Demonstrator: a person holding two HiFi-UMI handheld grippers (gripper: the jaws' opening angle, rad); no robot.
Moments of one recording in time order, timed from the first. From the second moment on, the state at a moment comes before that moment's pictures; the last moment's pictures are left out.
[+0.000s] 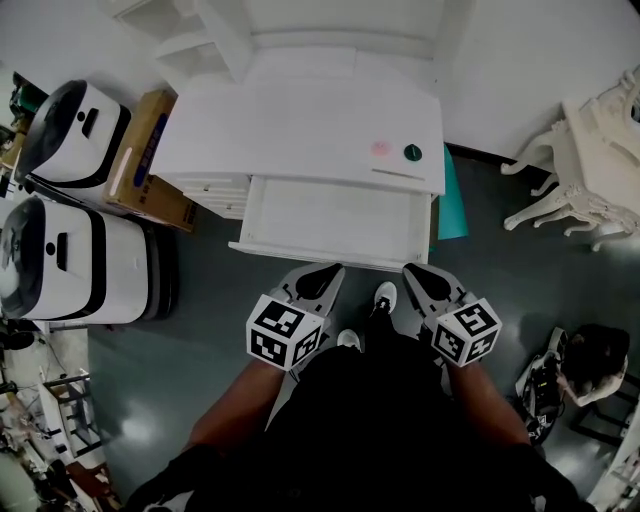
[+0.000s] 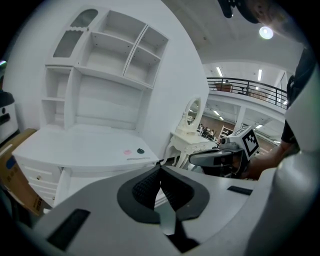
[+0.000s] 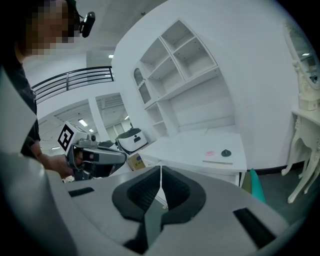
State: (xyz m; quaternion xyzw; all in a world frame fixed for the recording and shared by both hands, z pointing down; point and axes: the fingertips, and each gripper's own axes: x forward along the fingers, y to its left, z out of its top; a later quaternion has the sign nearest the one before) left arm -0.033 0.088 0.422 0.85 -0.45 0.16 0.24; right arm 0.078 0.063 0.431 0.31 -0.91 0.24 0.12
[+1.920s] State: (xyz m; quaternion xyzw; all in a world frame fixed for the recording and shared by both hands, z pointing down) left arm -0.040 -0.077 0.481 0.83 -0.44 0.23 0.27; right arm 0.089 -0.128 0.497 0.34 -0.90 0.20 0.20
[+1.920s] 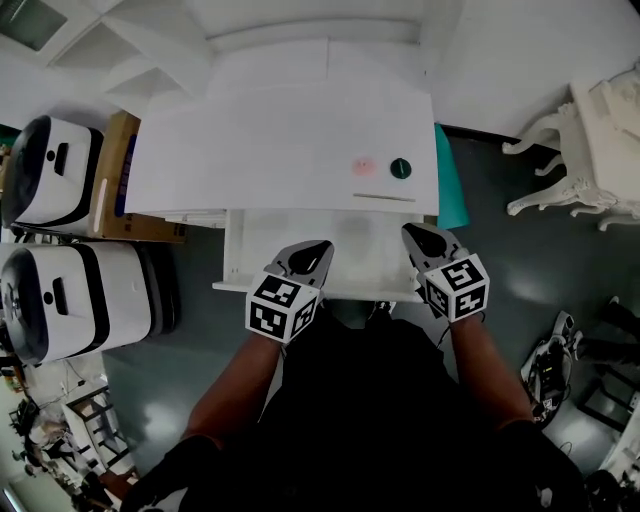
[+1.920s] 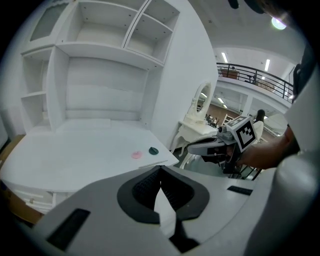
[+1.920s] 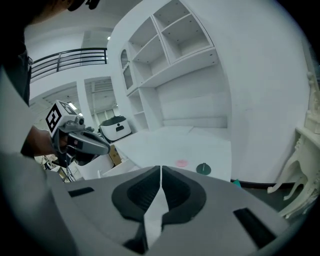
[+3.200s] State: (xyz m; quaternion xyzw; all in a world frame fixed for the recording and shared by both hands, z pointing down) left arm -0.101 -0.074 0.497 0.82 -0.43 0.23 0.30; right arm 0.043 -0.204 0.658 0.12 -0.82 -0.04 0.56
